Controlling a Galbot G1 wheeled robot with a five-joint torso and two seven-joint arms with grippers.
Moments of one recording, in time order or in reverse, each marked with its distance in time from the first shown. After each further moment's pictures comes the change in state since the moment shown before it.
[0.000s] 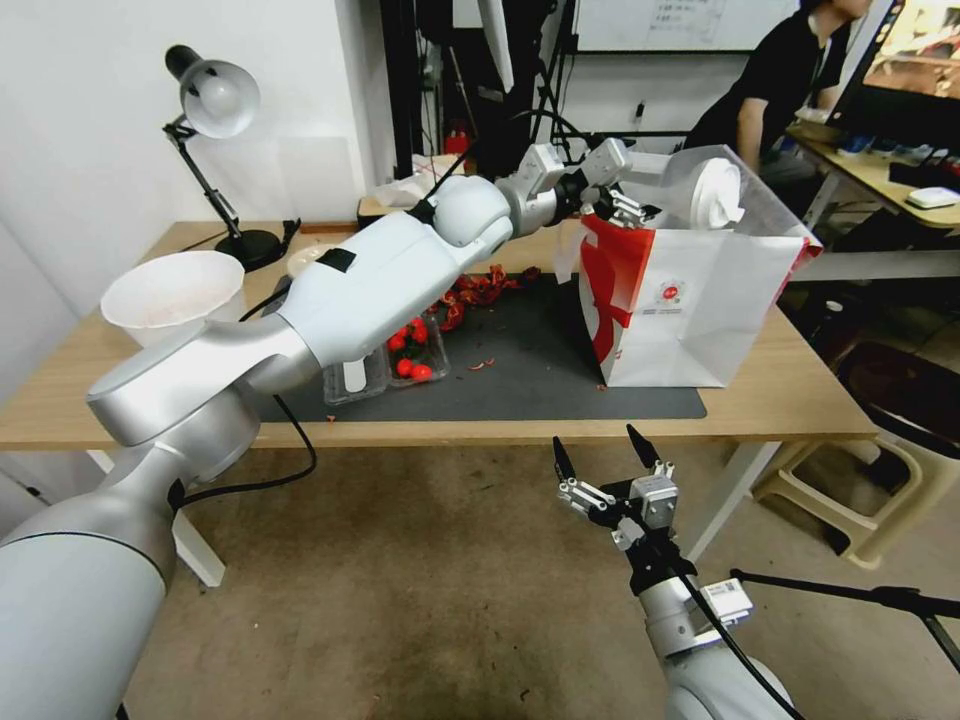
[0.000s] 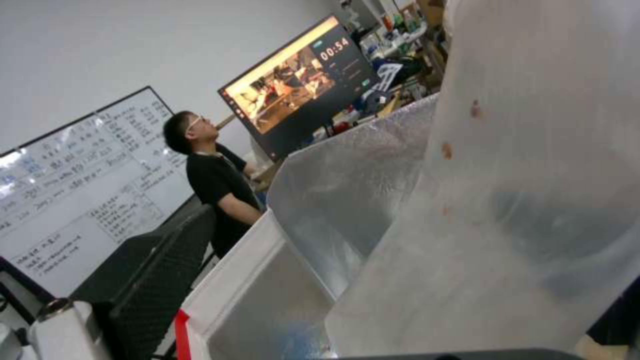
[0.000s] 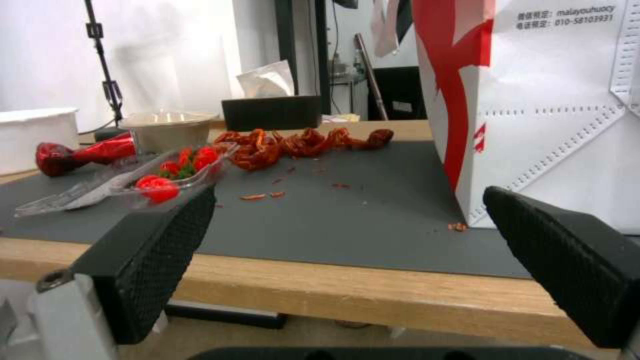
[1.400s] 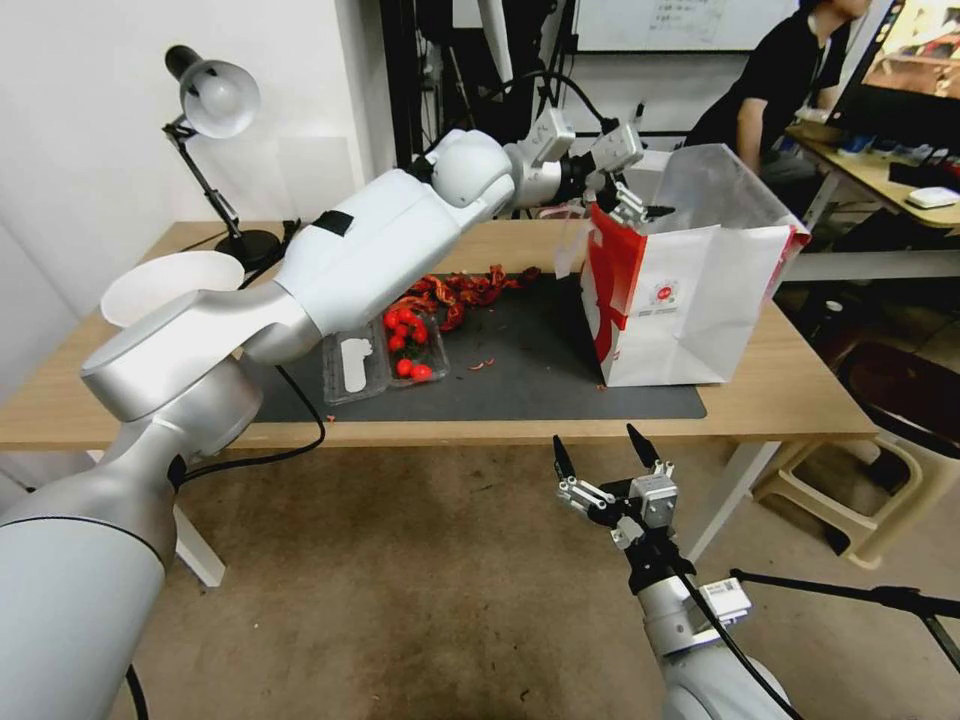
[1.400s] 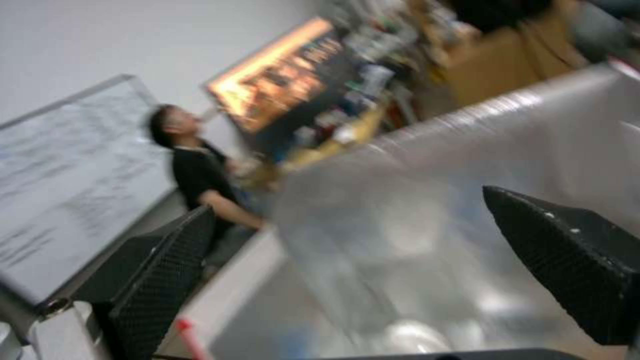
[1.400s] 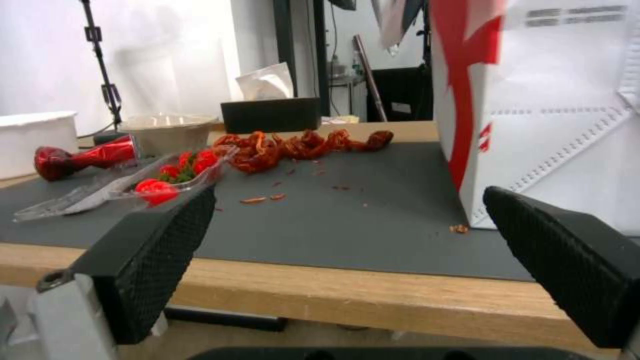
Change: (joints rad) left arm -0.029 0.003 -0.048 -0.016 -0.059 0.089 0.045; right arm 0.007 0.009 -0.005 -0.004 -0.001 0.001 0.002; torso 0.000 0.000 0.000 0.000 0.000
